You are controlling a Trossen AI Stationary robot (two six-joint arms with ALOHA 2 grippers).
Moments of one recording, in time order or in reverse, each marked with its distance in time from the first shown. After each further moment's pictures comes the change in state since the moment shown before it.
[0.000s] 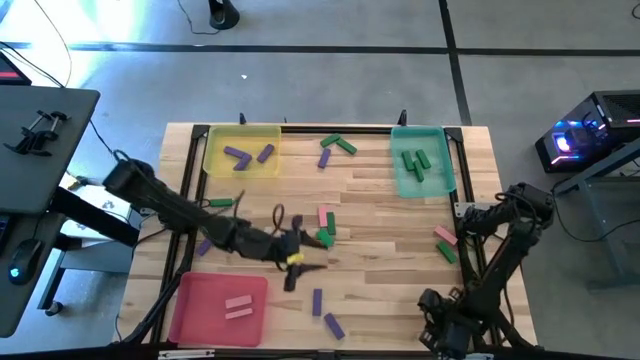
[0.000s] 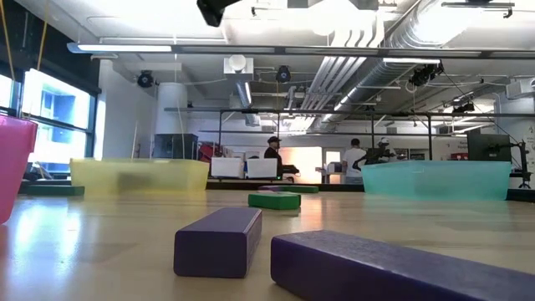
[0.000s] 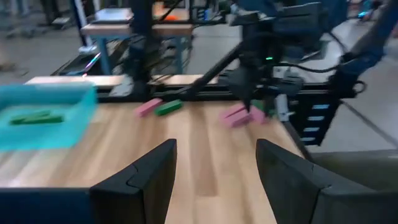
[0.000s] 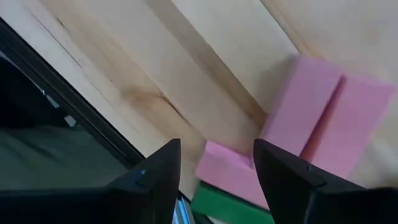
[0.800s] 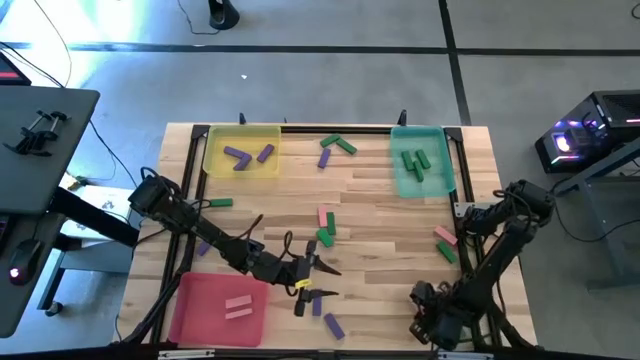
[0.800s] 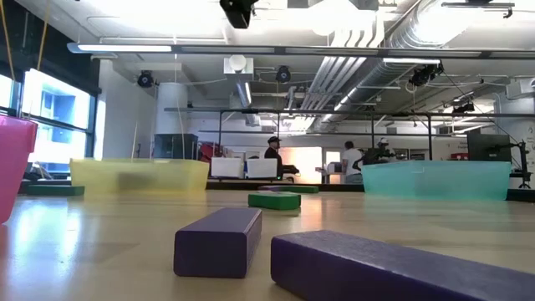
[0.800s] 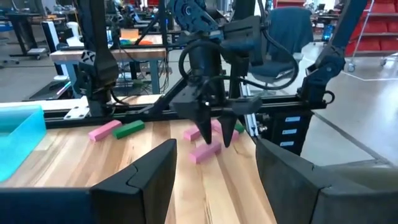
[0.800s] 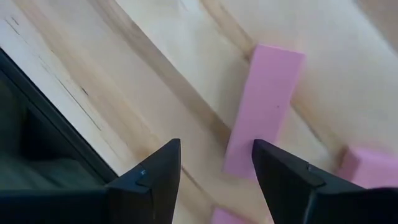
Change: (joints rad) left arm -0.081 0.254 0.058 0.314 0.002 0.052; right arm -0.069 -0.005 -0.098 0.113 0.131 -0.069
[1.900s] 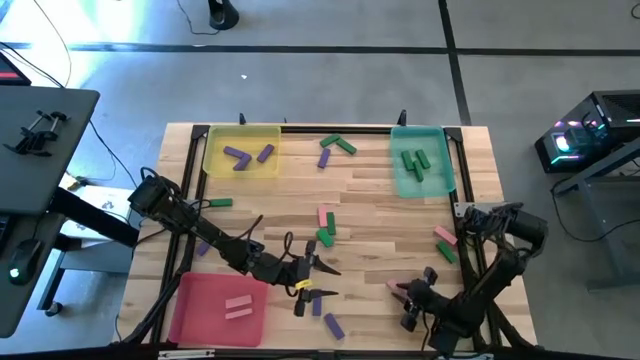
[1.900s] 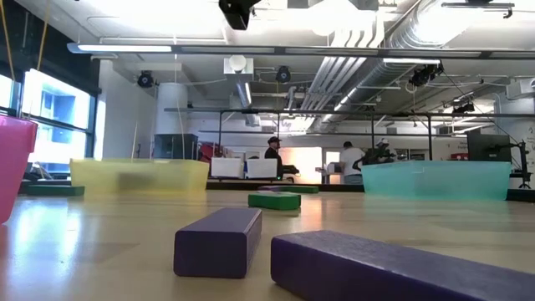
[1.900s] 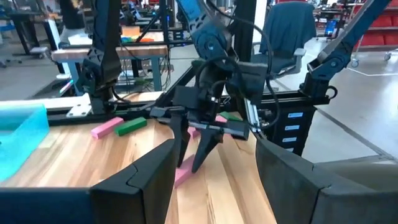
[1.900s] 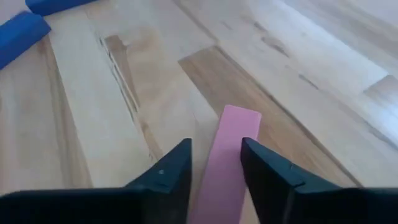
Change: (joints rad) left arm -0.004 0.000 0.000 -0.012 -0.008 0.011; right arm 0.091 0.262 0.001 -0.034 0.721 -0.067
